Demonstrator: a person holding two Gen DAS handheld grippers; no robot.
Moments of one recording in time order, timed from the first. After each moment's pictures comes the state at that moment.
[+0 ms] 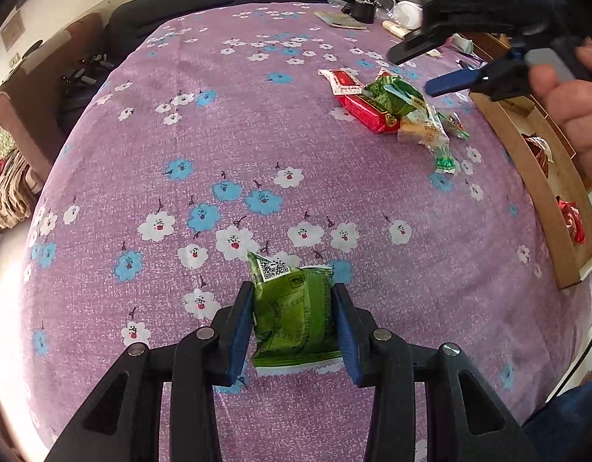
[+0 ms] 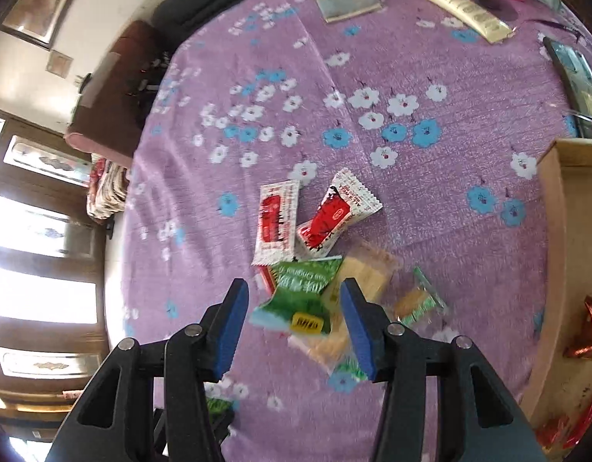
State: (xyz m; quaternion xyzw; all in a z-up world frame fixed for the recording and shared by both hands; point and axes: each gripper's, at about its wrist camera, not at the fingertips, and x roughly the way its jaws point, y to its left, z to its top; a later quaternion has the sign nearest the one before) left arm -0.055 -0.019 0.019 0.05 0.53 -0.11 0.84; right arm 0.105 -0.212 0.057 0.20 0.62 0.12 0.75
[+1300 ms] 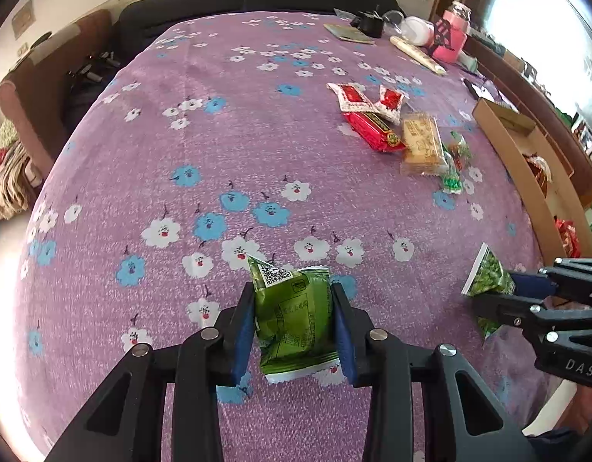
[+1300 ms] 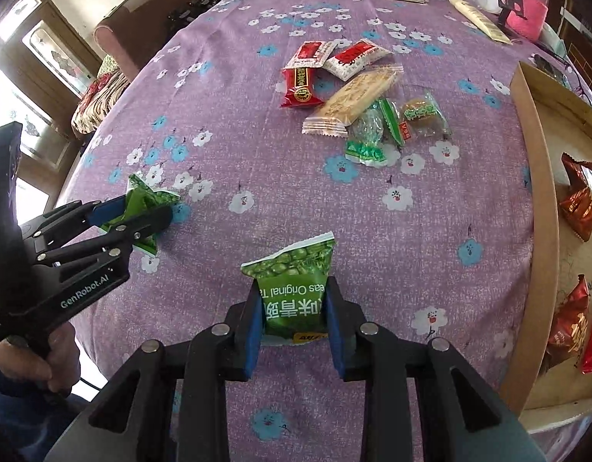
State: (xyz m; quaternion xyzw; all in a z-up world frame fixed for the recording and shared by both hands) left arm -0.053 -0.011 0.022 0.01 0.51 -0.10 0.85; right arm -0.070 -0.183 0.033 0.01 0.58 0.16 0.80
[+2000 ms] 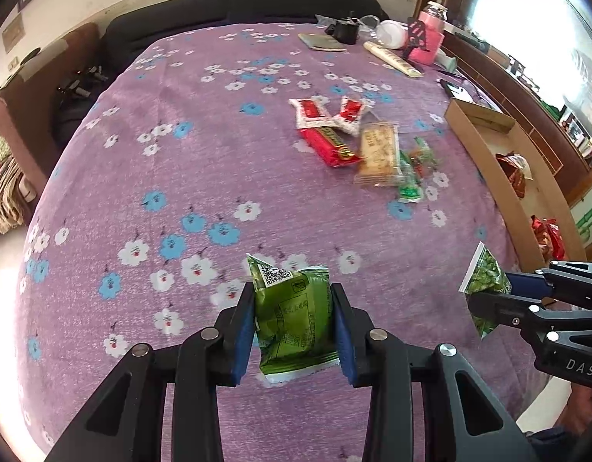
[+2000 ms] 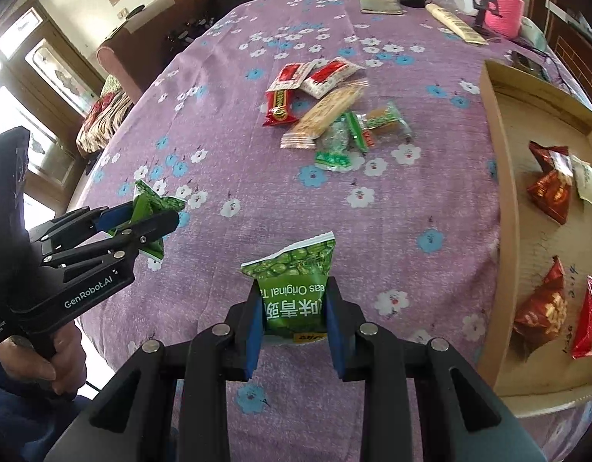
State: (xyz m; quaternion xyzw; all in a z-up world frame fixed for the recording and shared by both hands) left arm -0.058 -0.046 0.042 0.03 0.50 -0.13 0.86; right arm -0.086 -0.219 0.052 0.04 0.56 0.15 0.82
